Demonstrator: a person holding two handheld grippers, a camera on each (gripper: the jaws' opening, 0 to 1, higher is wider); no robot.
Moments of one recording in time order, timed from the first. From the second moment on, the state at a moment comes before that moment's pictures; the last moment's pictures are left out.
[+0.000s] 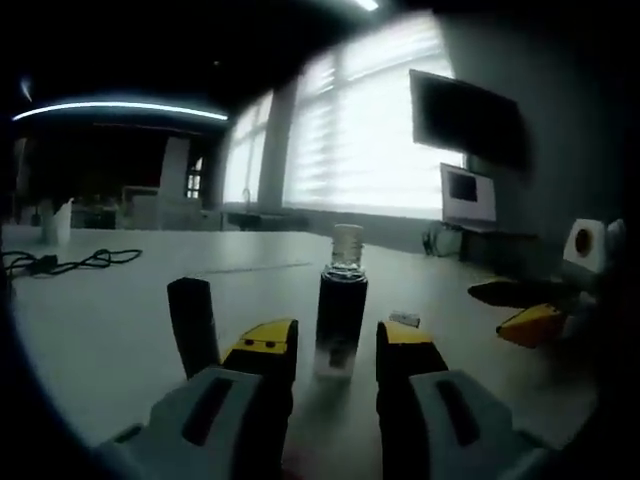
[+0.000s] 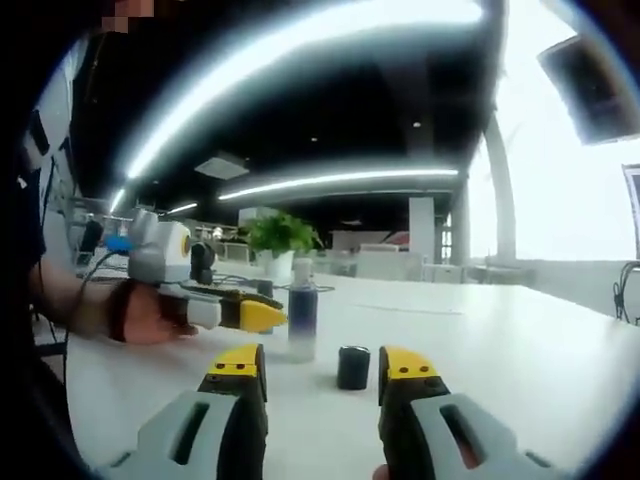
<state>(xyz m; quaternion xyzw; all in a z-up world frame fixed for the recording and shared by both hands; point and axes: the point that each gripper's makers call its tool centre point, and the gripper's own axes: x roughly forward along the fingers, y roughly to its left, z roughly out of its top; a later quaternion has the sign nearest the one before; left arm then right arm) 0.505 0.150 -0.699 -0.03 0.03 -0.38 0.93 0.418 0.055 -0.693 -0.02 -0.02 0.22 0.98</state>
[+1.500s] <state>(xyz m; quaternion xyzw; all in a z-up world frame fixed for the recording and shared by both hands) 0.495 0.146 -0.693 -0.02 0.01 -0.41 0.91 0.418 0.057 -0.696 -0.03 -0.01 0.22 0.98</state>
